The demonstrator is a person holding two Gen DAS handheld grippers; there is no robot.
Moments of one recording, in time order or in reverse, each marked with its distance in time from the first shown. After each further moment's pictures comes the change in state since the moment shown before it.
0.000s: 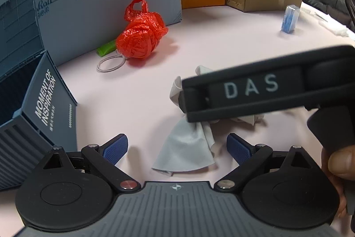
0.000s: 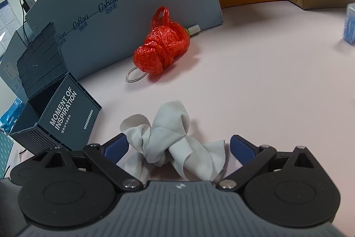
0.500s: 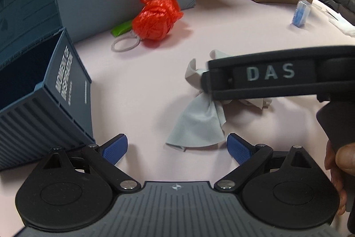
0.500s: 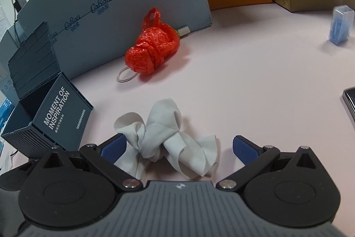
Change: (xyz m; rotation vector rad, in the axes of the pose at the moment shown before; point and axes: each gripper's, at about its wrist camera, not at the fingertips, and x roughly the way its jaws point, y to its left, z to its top) left arm -0.013 0.008 -0.007 -0.029 0.074 0.041; right arm -0.005 0.010 -0.003 -0.006 -0.007 -0.070
